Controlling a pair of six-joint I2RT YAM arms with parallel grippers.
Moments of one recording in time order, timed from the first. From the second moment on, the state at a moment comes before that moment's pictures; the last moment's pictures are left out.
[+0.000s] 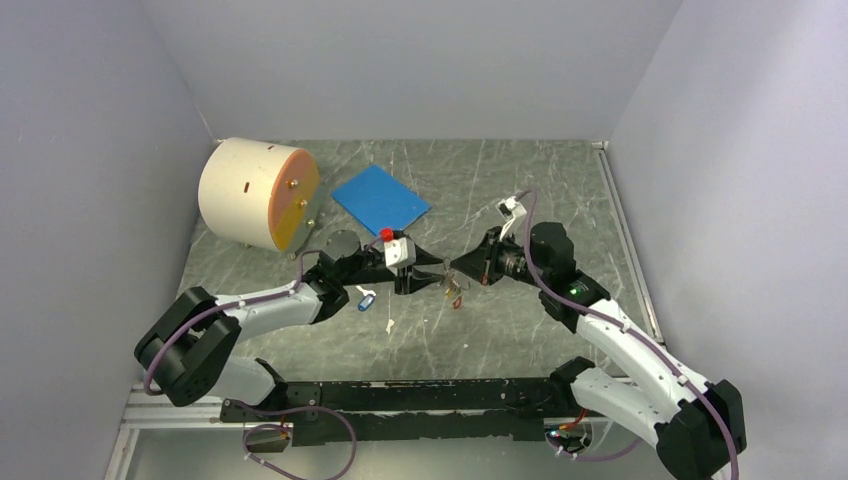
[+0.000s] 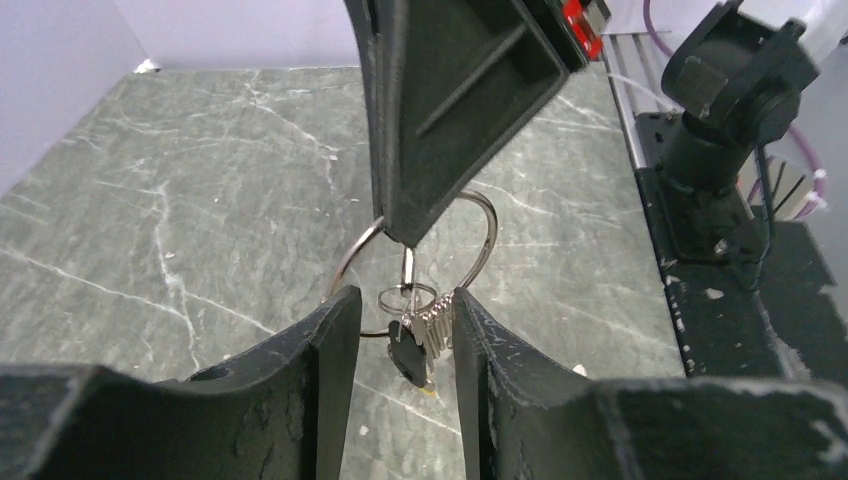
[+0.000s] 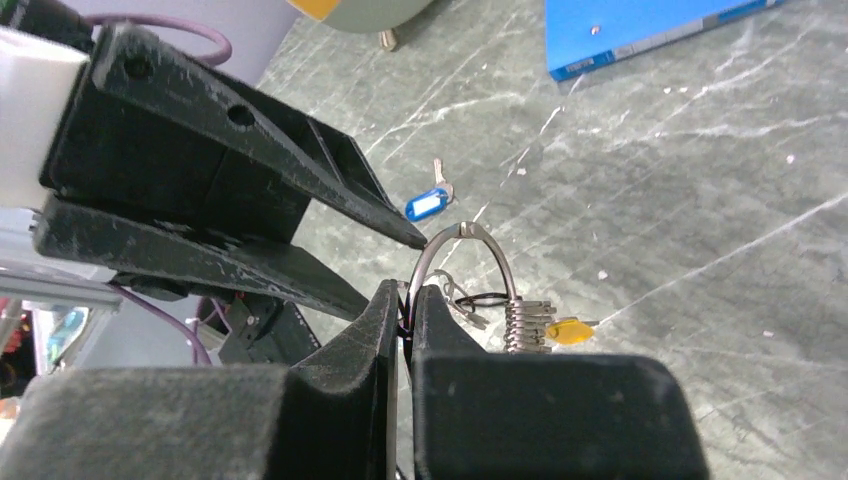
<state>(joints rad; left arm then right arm) -0.73 1.39 0.58 0.82 0.70 0.13 0.50 0.92 0.64 -0.04 -0.47 0.49</state>
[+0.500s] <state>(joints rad) -0.70 1.33 0.68 0.67 0.74 -0.24 0.47 0.81 0.45 0.30 -0.60 0.39</state>
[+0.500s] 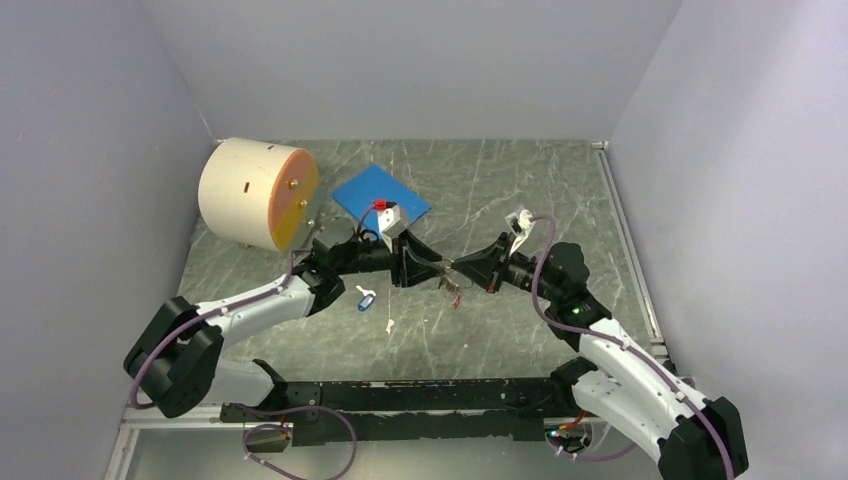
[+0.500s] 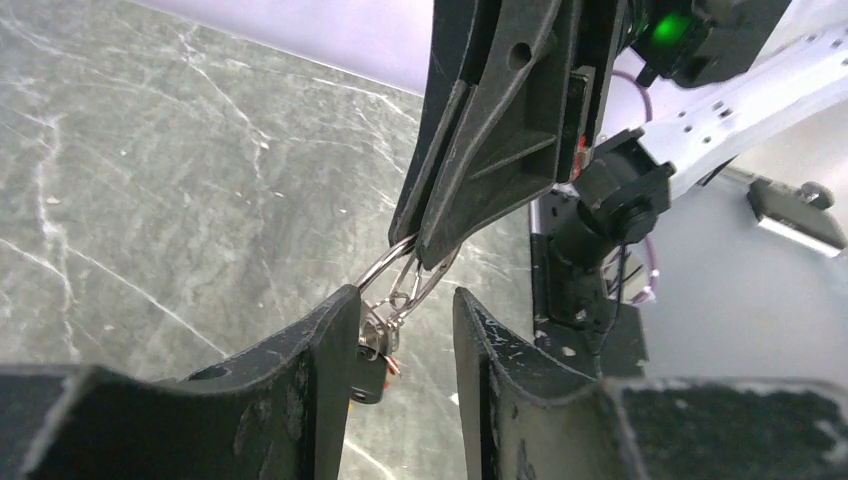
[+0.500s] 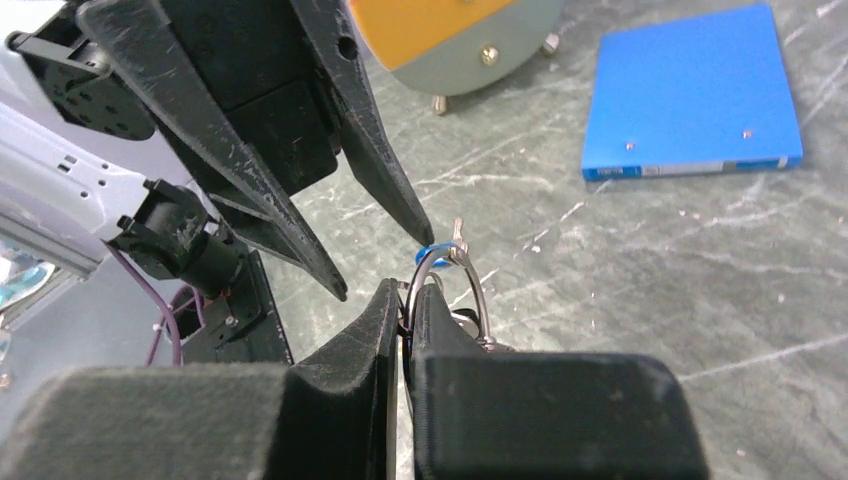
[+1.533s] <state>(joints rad) -0.79 1.33 0.77 0.35 0.49 -0.97 0.46 0.77 0.34 0.55 -0.66 0.30</state>
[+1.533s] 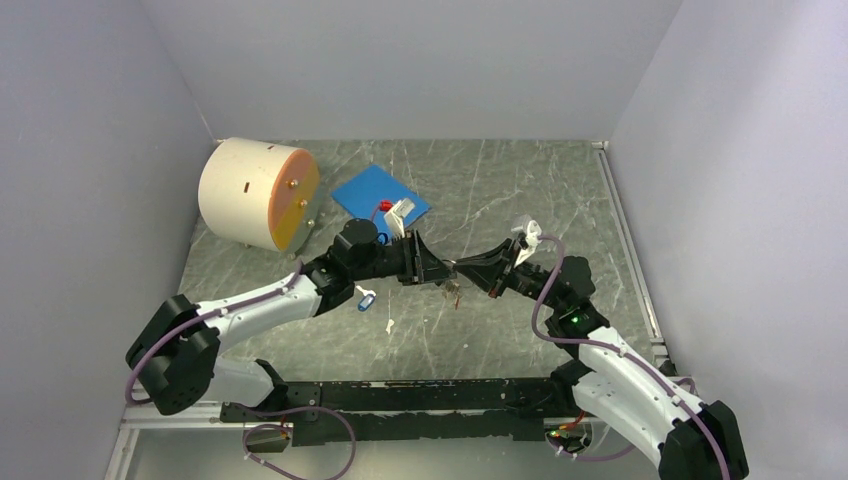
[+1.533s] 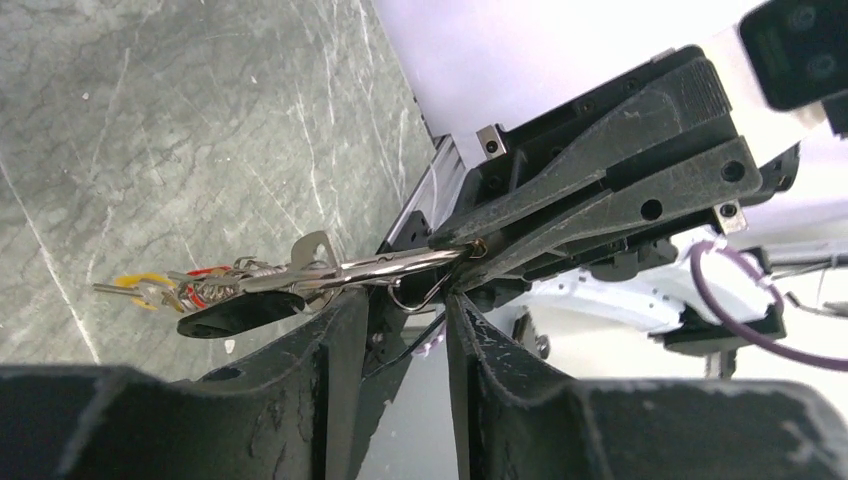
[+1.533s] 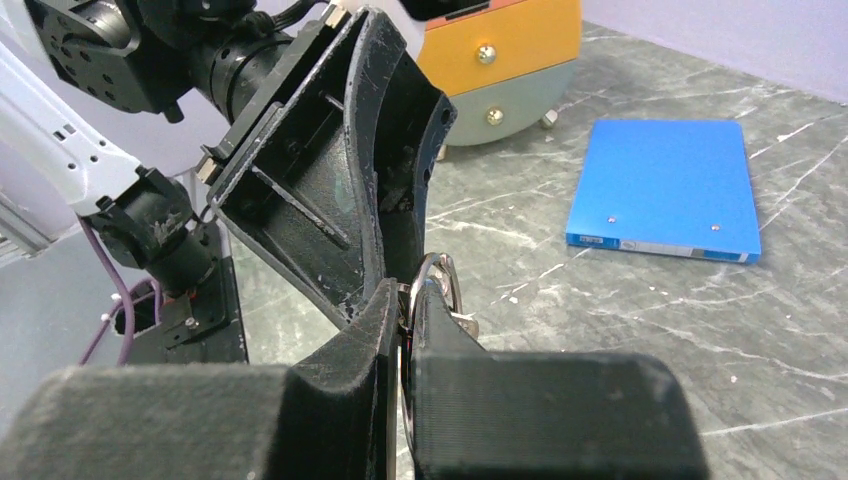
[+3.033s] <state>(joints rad) -0.86 1.34 0.61 0.64 0.19 -1.52 0.47 0.77 0.29 0.63 -0.59 0.26</state>
